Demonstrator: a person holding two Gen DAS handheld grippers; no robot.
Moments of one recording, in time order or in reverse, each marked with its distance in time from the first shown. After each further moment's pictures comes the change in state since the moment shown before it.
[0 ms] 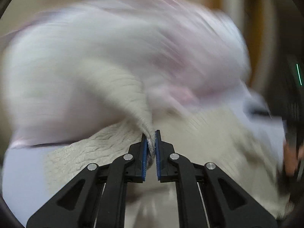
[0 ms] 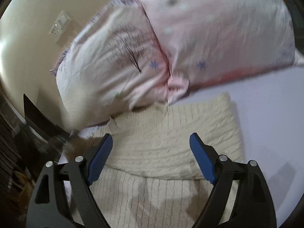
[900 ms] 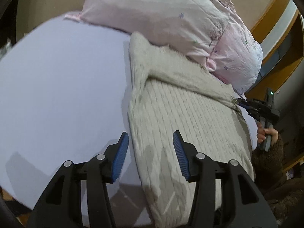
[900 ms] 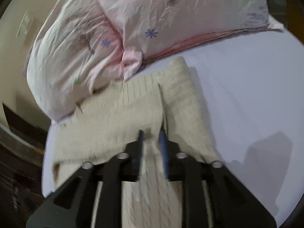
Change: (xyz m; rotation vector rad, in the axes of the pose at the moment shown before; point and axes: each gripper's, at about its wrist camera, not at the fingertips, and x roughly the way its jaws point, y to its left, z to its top) left arm -0.150 0.108 -0.202 -0.649 0.128 -0.068; right arm 0.010 -0.051 -0.024 0.091 0.116 -0.180
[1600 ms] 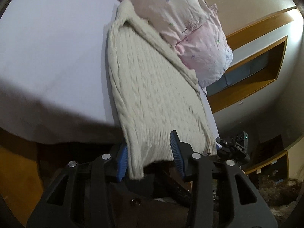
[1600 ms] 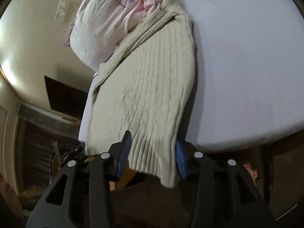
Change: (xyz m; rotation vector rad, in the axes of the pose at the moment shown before) left arm -0.028 -0.012 -0.113 -0.192 0.050 -0.330; right arm -0.099 -0.070 -0.191 0.067 0.213 0.379
